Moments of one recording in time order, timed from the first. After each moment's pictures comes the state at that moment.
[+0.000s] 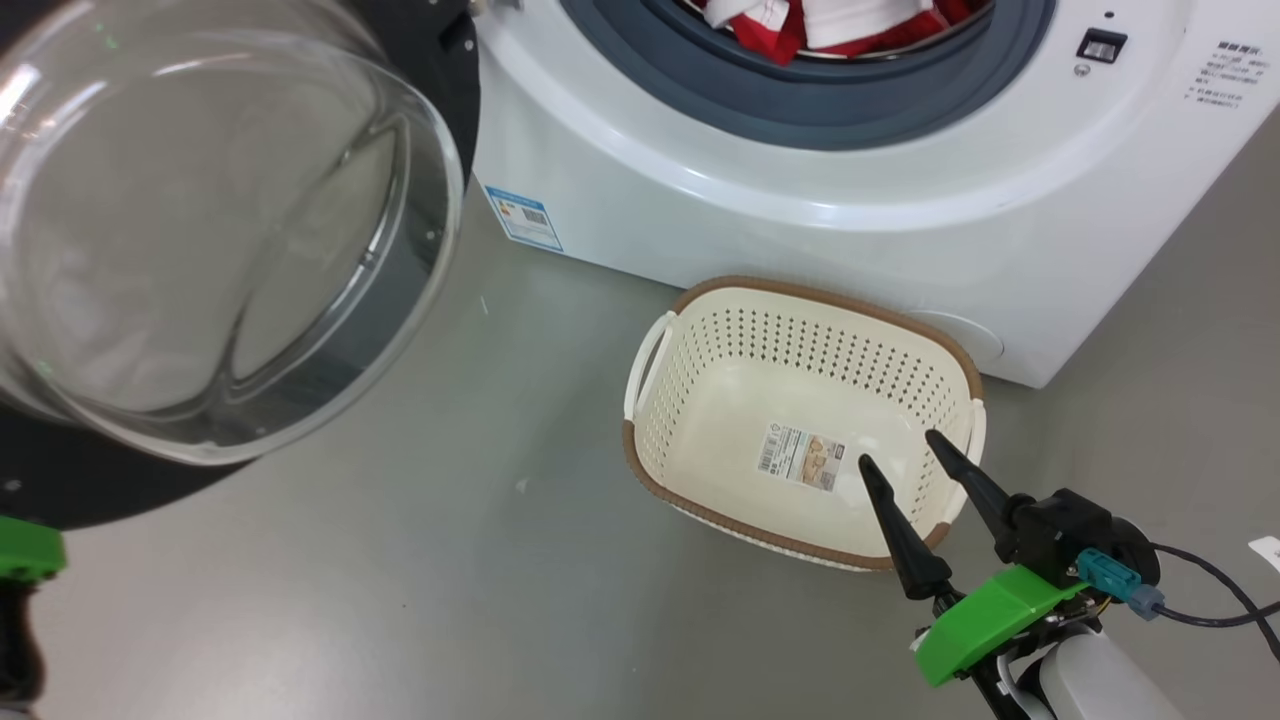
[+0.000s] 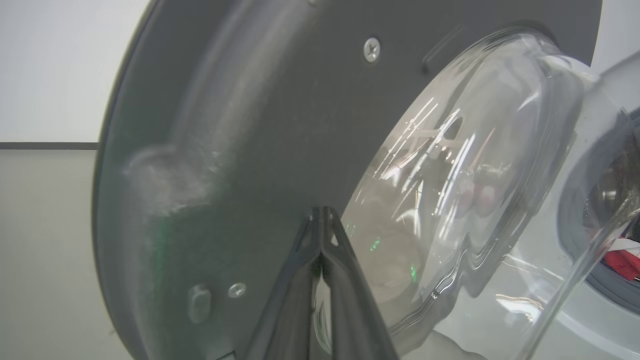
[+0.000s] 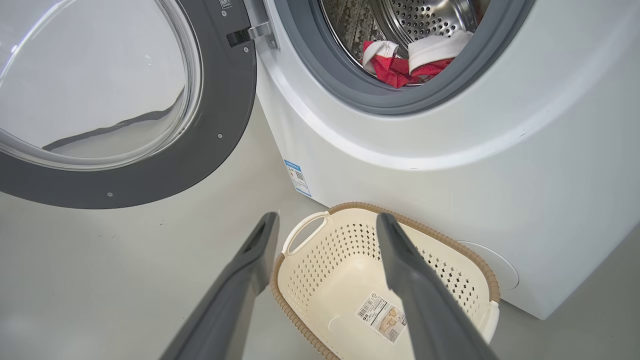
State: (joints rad) left arm -0.47 0.24 0.37 0.61 -0.40 -0.13 -0.26; right arm -0.20 -0.13 0.23 0.40 0.33 0.12 -0.25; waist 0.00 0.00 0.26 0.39
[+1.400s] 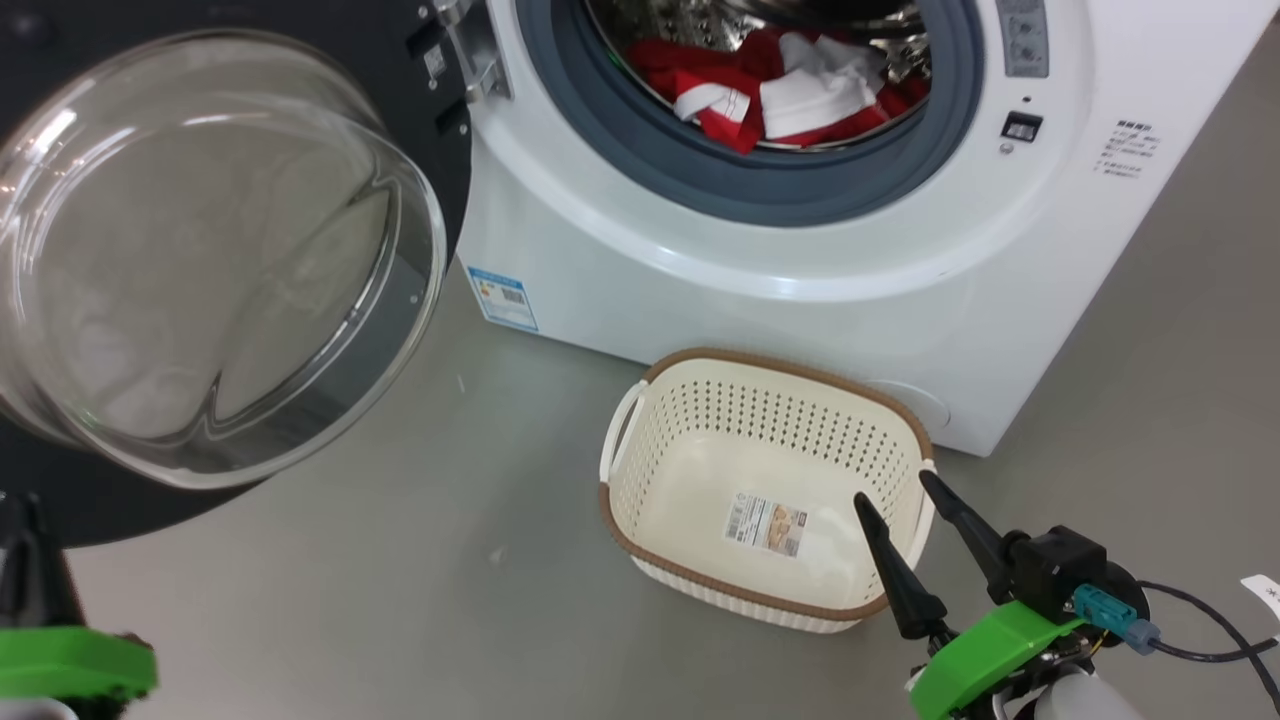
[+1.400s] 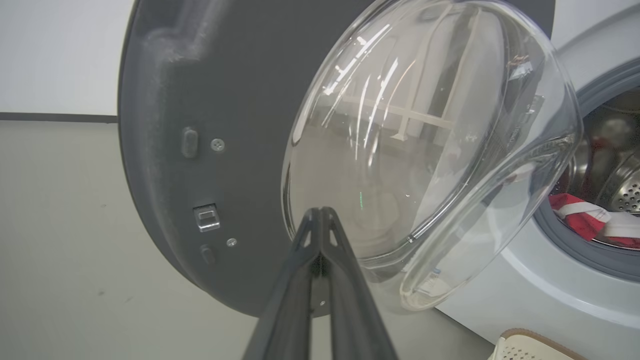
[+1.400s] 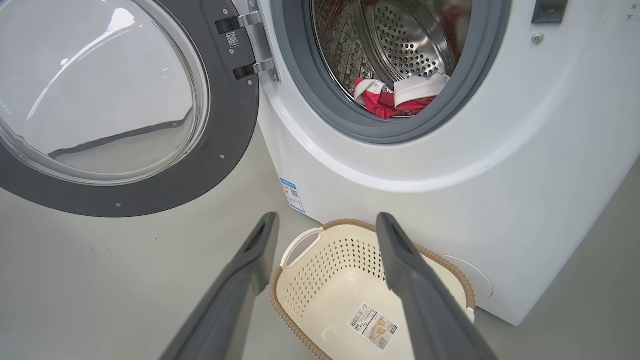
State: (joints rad) left arm -0.30 0.19 0.35 0.57 -0.37 -0.13 -0.26; right arm -0.16 -0.11 0.24 0.40 0.35 0.12 -0.25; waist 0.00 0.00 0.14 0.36
